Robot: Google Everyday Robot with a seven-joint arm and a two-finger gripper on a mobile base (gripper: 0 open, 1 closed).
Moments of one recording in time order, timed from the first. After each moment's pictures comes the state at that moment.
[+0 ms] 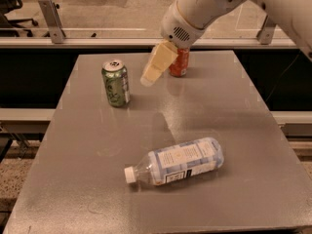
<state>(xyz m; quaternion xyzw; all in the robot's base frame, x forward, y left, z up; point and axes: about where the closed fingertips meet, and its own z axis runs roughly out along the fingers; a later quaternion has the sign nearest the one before) 0.605 -0.012 0.958 -0.60 0.73 0.09 0.31</state>
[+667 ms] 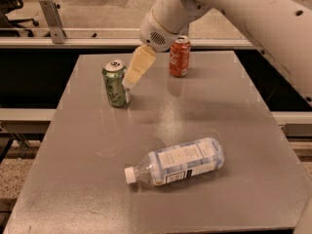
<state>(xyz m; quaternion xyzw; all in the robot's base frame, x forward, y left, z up) 0.629 0.037 0.933 -0.62 0.72 0.12 0.29</state>
